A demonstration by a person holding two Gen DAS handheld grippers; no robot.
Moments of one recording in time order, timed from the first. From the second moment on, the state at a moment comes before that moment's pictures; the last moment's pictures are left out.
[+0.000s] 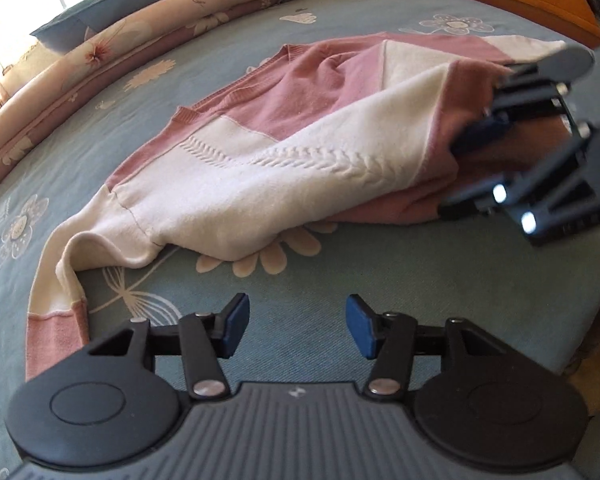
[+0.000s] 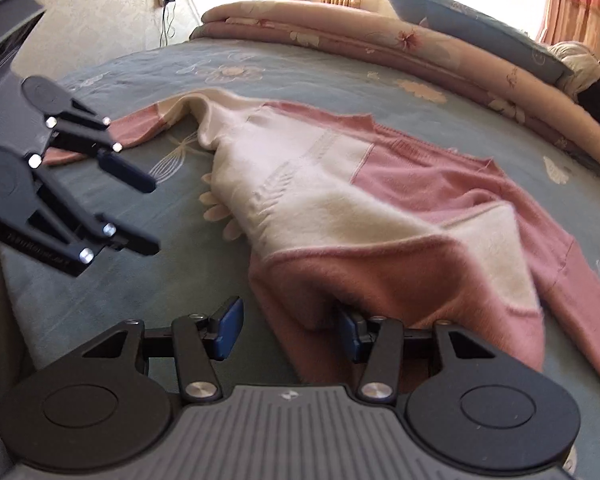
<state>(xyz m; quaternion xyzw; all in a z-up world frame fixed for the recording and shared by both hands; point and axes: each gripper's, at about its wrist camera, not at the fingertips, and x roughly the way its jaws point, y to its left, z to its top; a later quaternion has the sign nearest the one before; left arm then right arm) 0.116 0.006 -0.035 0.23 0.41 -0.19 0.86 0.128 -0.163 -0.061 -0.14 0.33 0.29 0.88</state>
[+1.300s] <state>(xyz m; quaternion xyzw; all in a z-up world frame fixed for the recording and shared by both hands) 0.135 -0.024 -0.049 0.24 0.40 -0.24 0.85 0.097 -0.163 -0.049 -0.26 0.28 0.29 0.88</state>
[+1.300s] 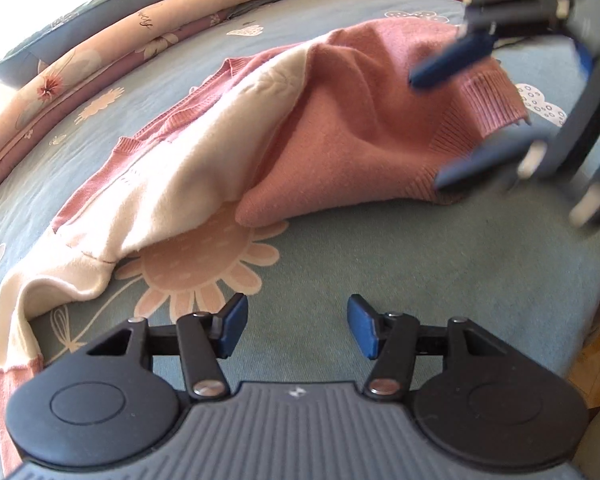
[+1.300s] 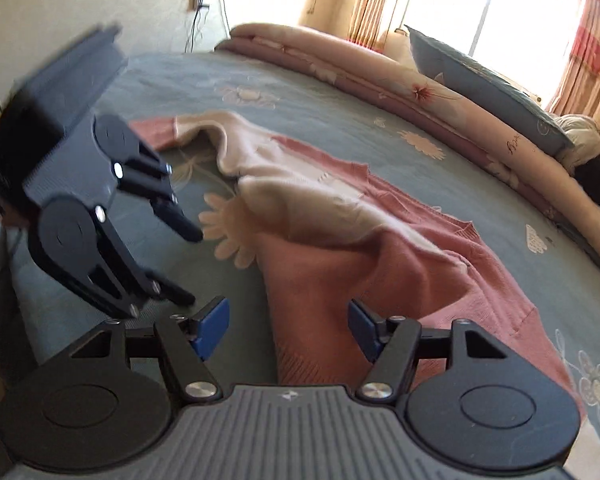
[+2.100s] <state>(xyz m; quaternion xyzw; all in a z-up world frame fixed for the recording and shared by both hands) 0.102 0.020 -0.039 0.19 0.39 -0.24 0.87 0.099 -0.156 0.052 -0.11 0.30 0.40 0.86</state>
